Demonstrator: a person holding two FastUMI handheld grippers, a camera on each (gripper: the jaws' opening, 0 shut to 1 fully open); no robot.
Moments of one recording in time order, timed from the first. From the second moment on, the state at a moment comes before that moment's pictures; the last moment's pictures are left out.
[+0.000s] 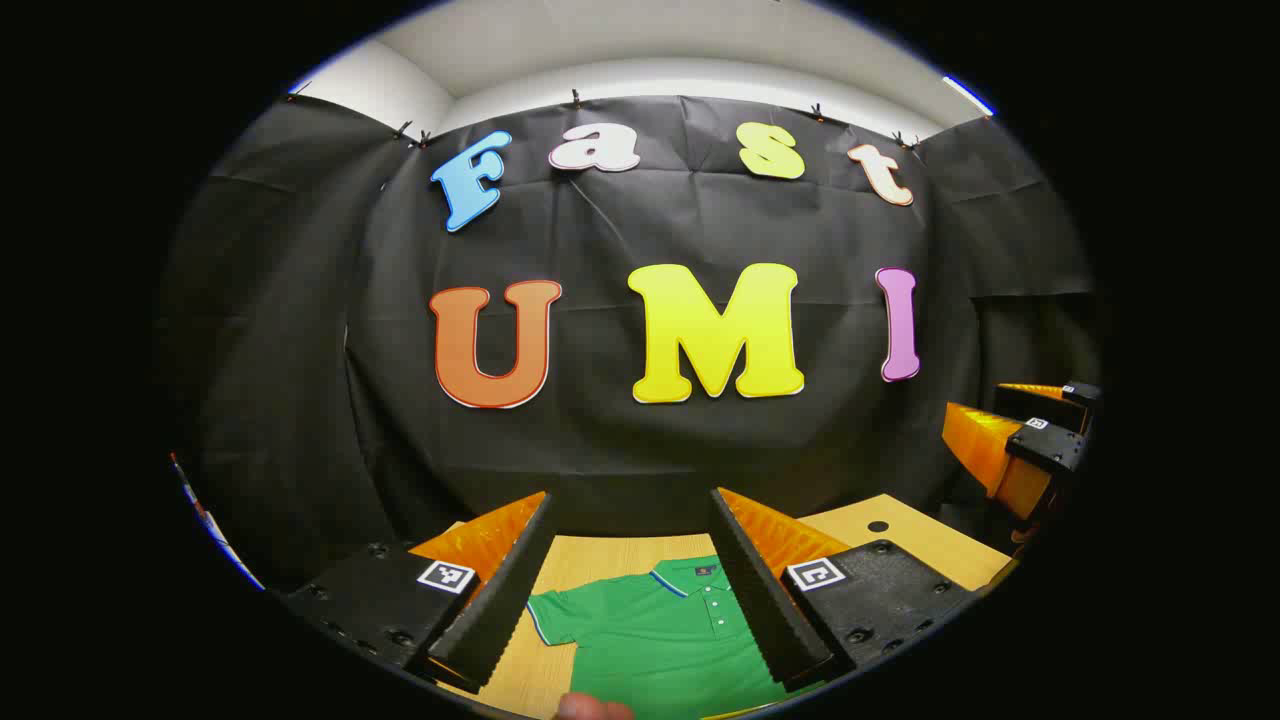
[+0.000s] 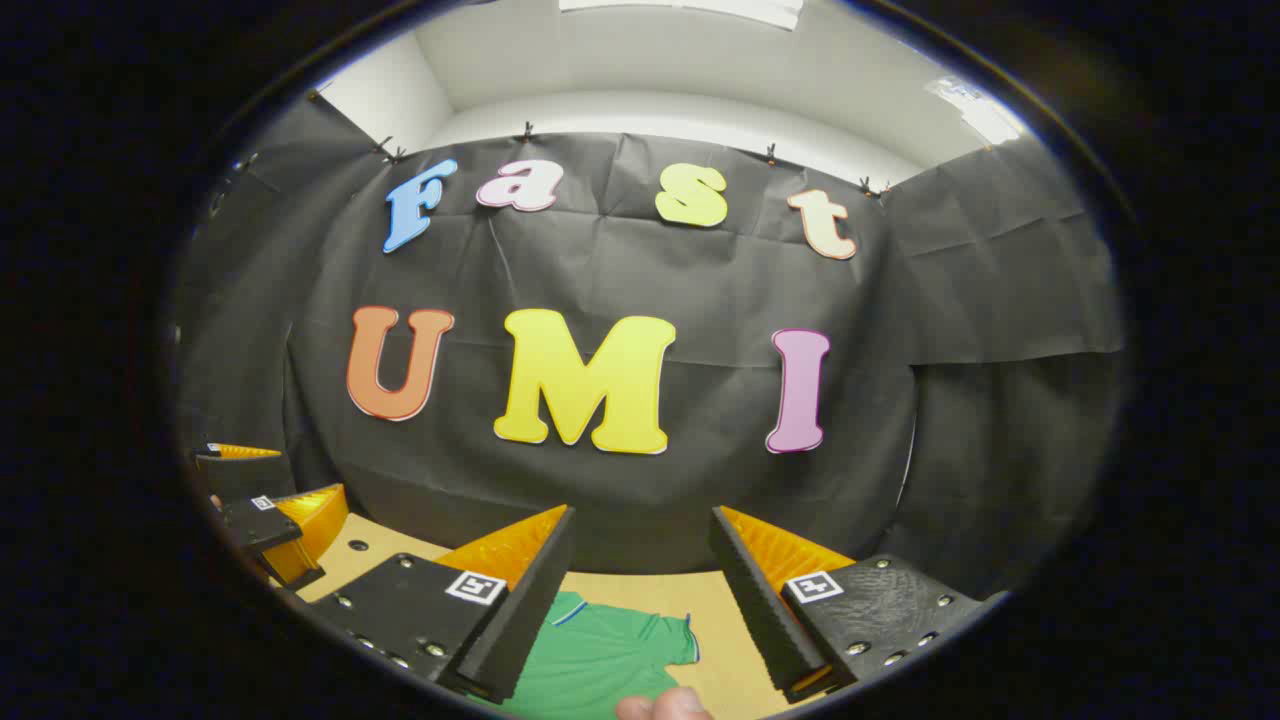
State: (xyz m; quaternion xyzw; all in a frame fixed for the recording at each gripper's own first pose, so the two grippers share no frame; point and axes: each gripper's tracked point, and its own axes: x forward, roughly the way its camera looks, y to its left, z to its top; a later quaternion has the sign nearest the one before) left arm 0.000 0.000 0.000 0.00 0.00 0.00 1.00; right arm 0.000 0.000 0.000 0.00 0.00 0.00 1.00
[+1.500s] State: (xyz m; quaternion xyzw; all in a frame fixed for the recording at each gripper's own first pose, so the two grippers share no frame) left arm 0.020 0.024 0.025 -0.03 0.00 0.01 1.00; right arm 0.040 -0.001 -0.018 -0.02 0.06 0.06 1.00
